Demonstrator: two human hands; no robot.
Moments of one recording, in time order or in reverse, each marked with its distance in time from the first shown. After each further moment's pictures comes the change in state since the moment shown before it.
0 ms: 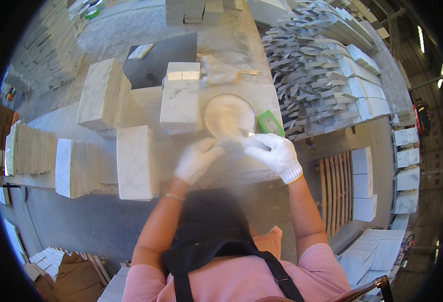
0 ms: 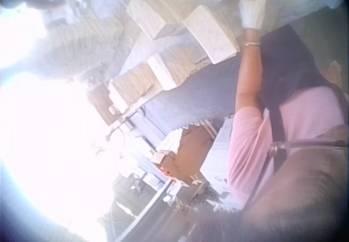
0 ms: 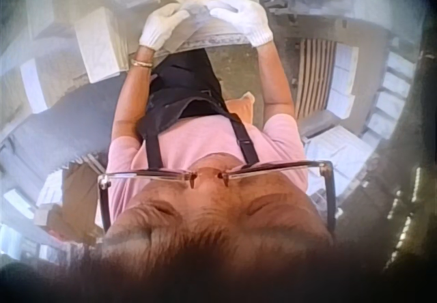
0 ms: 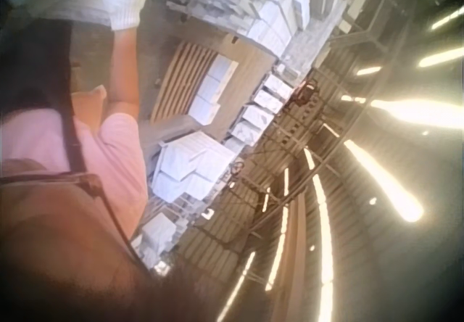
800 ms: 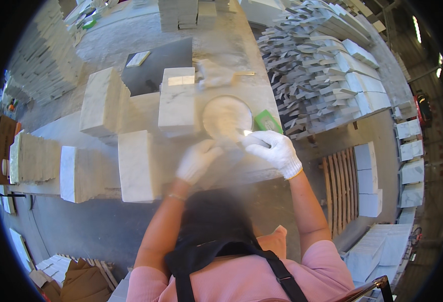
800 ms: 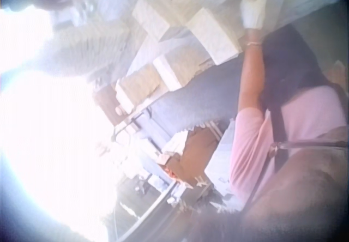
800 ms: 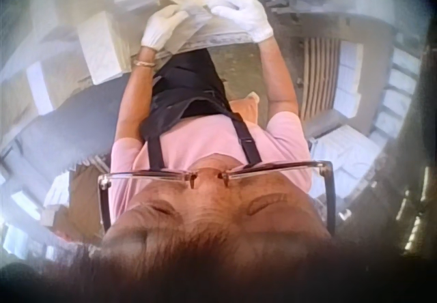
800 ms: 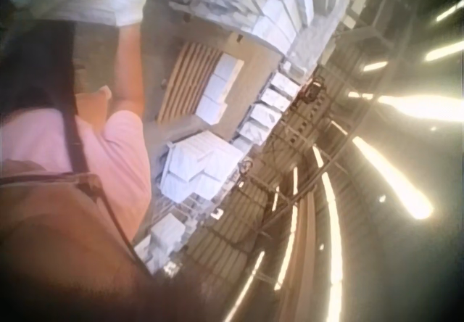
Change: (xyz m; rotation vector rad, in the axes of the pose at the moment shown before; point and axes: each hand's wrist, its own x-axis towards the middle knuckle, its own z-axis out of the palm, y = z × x) left_hand 0.006 -0.006 0.002 0.040 0.003 0.018; right_hand 0.003 0.015 -0.003 0.214 -0.022 0.005
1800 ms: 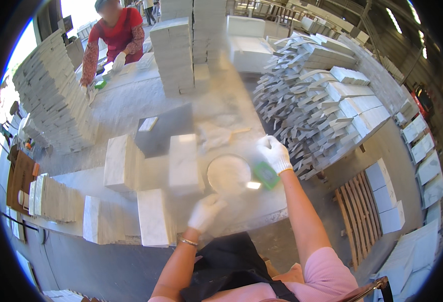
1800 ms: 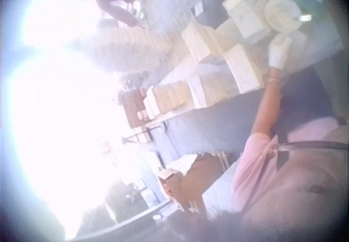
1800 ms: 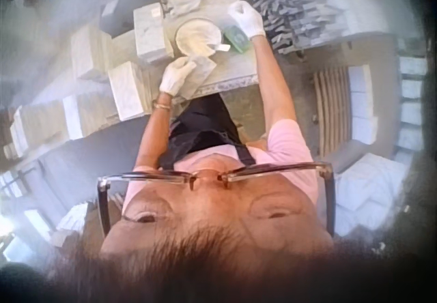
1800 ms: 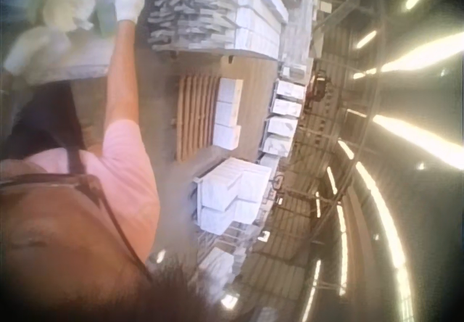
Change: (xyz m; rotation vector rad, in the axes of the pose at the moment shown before) left_hand -0.002 -0.001 0.002 0.007 0.027 0.004; right_hand 0.121 0.056 -0.041 -0.240 0.510 0.025
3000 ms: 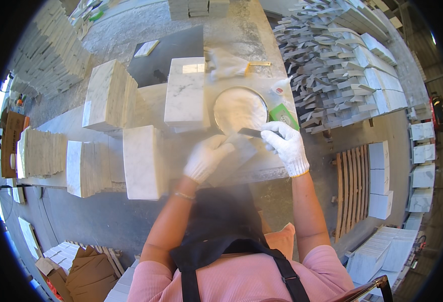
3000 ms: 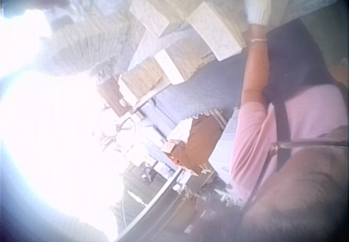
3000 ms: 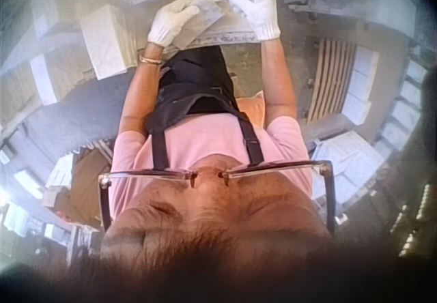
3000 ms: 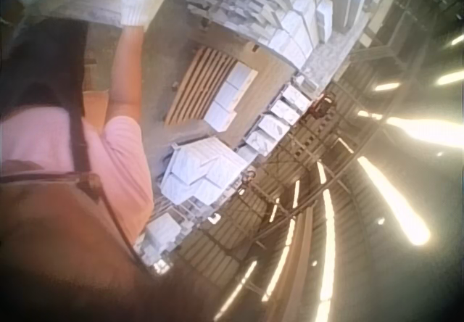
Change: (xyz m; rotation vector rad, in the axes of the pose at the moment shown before) left_hand -0.001 0.007 0.000 -0.056 0.001 -0.038; right_hand -0.121 -0.038 -0.007 0.482 -0.343 0.239
